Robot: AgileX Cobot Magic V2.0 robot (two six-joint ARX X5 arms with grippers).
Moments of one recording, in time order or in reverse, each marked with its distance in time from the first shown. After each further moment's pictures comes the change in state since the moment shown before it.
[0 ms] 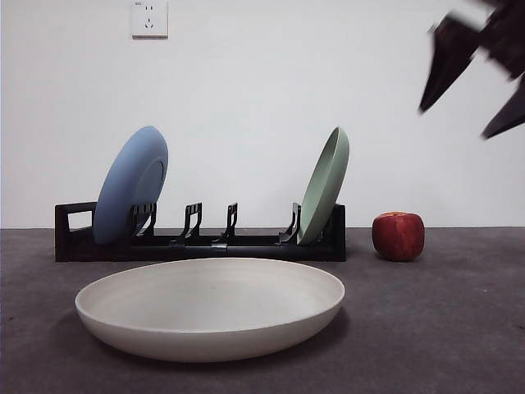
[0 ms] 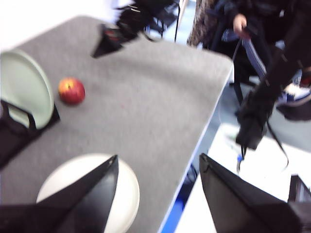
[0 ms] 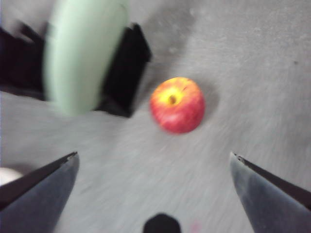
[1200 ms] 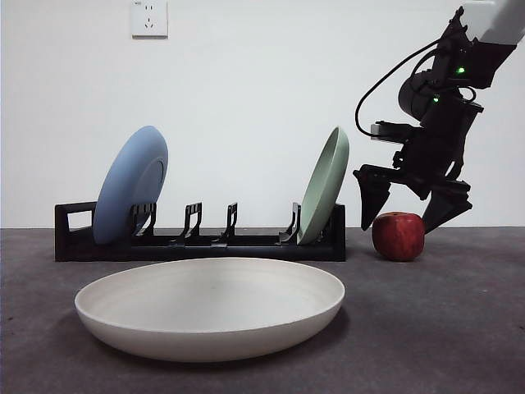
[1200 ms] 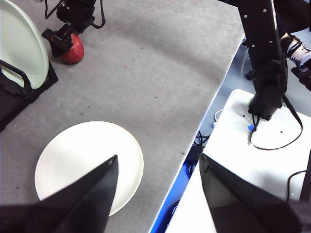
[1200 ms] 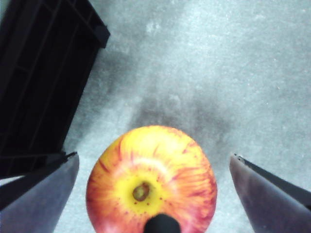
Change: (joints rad) left arm 0.000 0.086 -0.001 -0.047 -0.016 -0.018; right arm 0.090 0.589 0.381 0.007 0.123 -0.054
